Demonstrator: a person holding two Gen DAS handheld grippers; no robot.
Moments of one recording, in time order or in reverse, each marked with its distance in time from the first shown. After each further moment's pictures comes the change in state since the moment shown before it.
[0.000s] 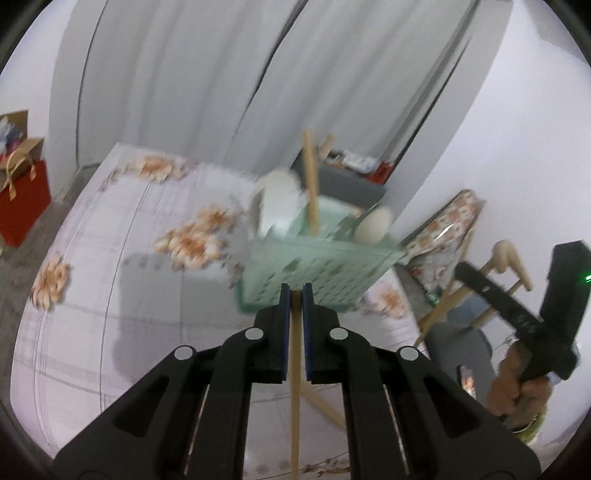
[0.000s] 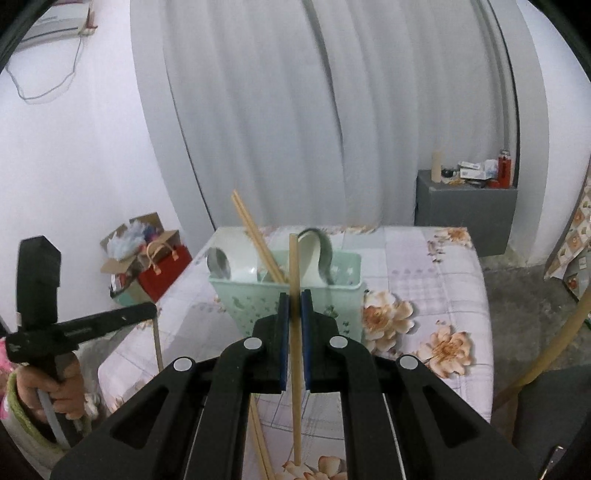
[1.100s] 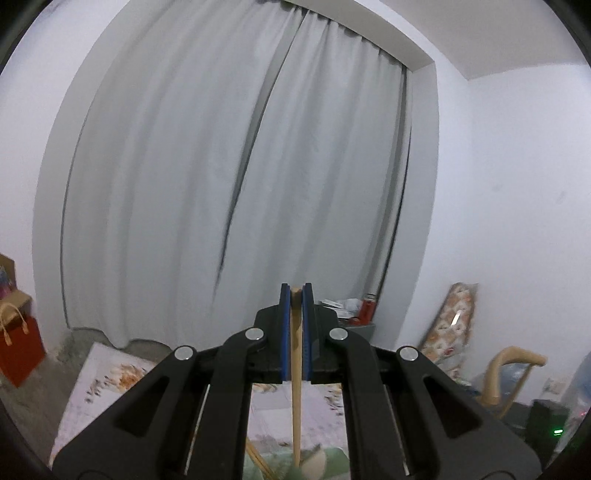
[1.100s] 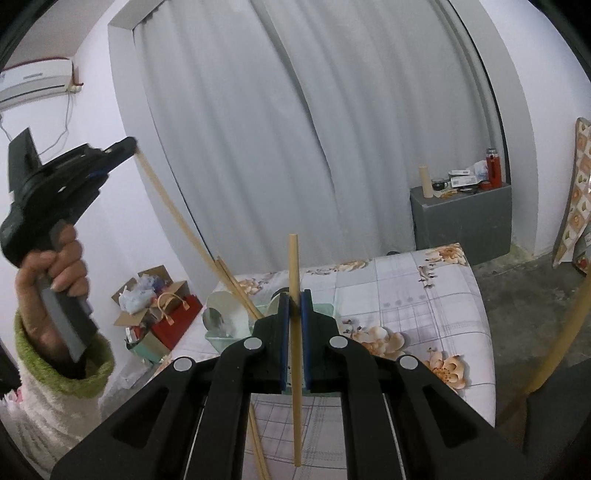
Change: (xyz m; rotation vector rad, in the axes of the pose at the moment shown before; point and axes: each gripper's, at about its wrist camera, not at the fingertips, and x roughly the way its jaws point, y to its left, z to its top) left arm -0.024 -0.119 0.146 0.239 -0.571 0.031; right arm -0.023 -0.046 0.022 0.135 -0.135 0.054
